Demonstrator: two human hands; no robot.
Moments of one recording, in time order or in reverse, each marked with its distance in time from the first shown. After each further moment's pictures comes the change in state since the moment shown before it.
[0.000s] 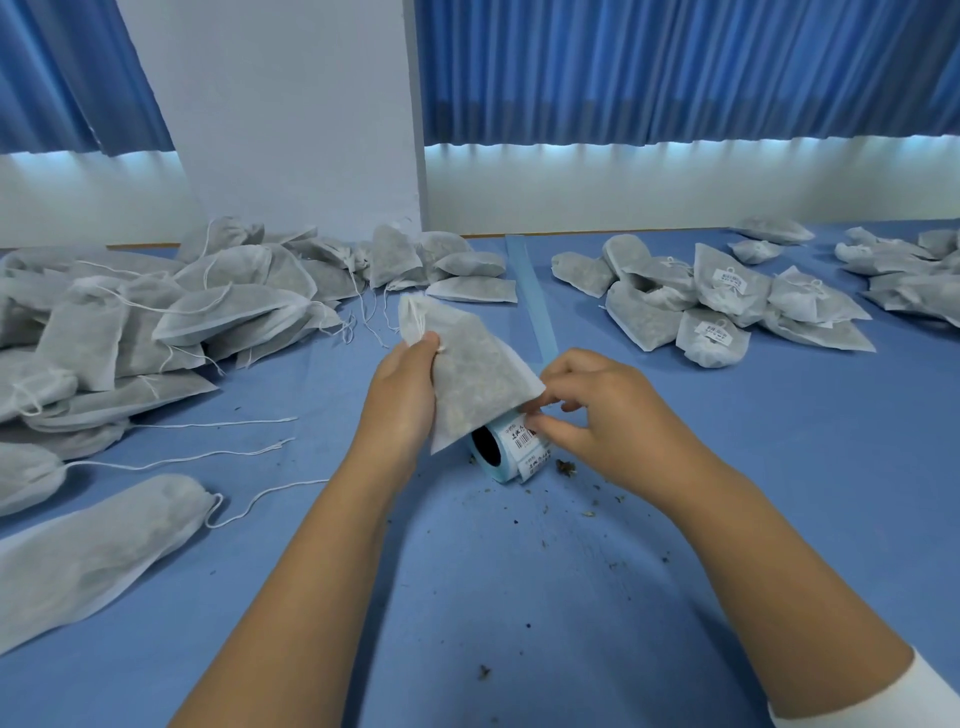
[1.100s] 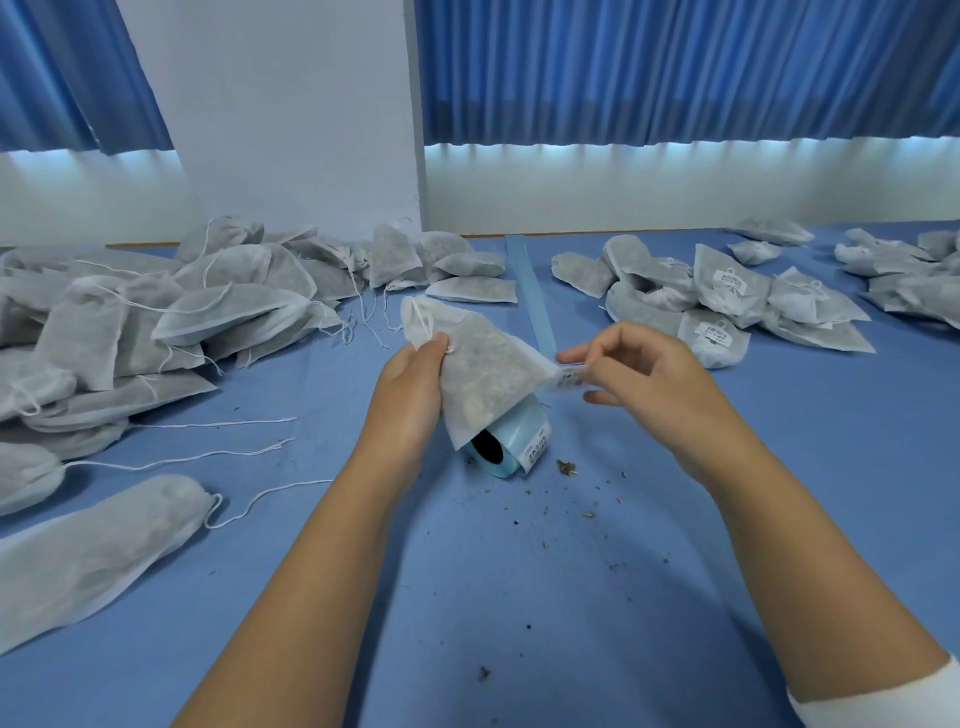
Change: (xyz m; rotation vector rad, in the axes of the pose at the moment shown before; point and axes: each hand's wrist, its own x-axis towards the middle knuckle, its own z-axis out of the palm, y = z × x) left_hand -0.001 -0.002 0.002 0.026 -0.055 0.015; right_hand 0.002 0.011 -0.019 0.643 0.171 0.306
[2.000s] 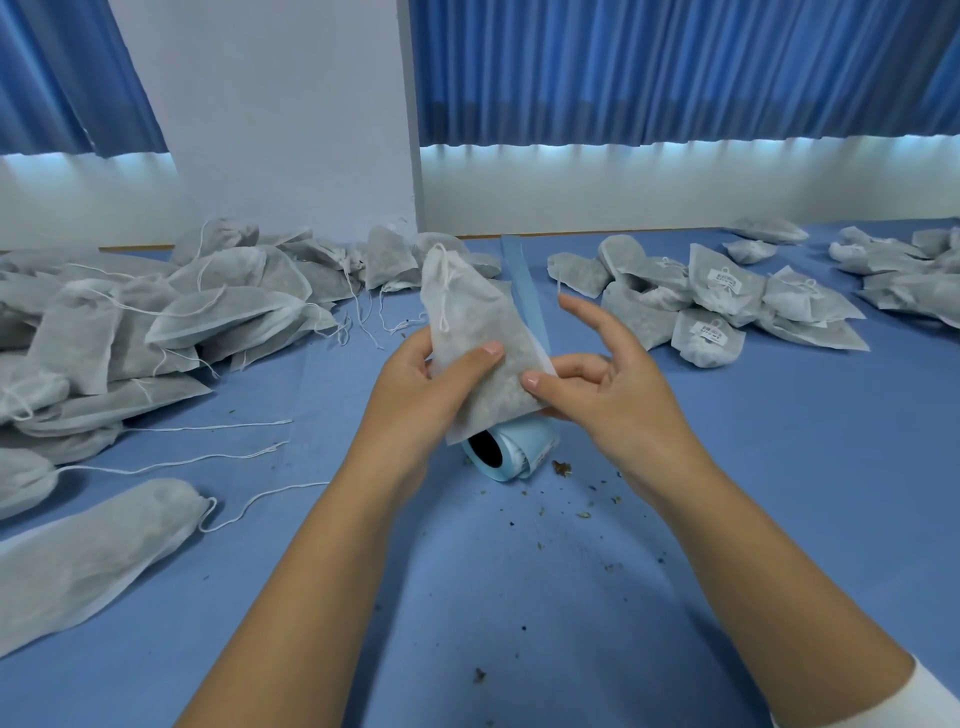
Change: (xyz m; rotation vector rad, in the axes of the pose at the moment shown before) left_hand -0.031 0.022 0.007 -0.035 -0.150 0.069; right_hand -0.007 0.000 0.030 0.335 0.014 -0.015
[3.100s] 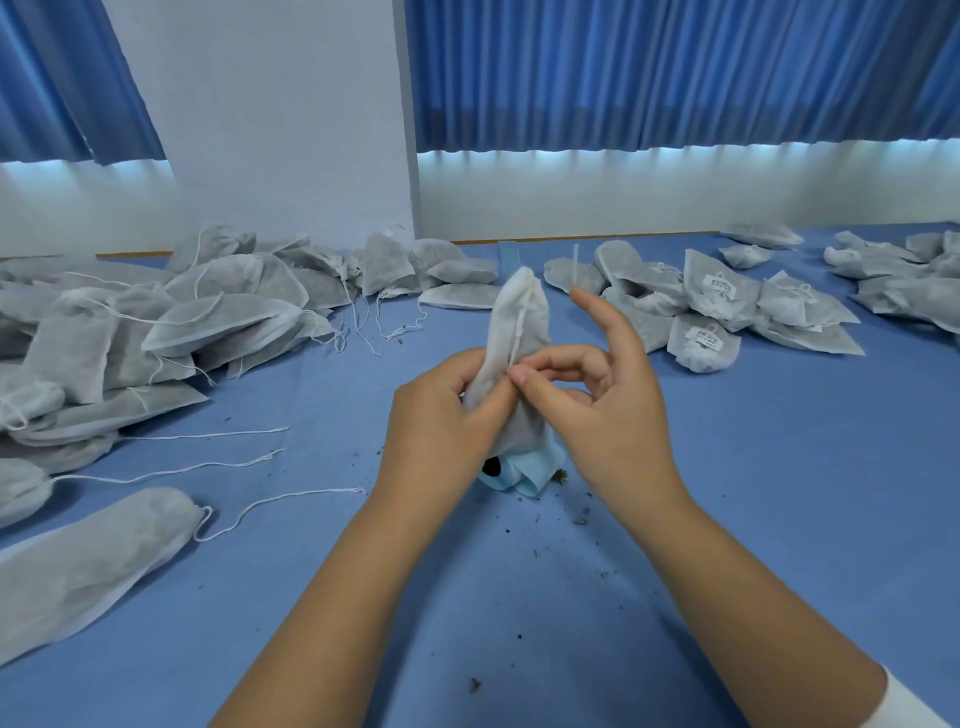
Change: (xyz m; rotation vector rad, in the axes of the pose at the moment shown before) left_hand -0.009 -0.014 0.014 0.455 0.051 0.318; right_hand -0.007 0.005 0.014 -0.084 0.150 -0.276
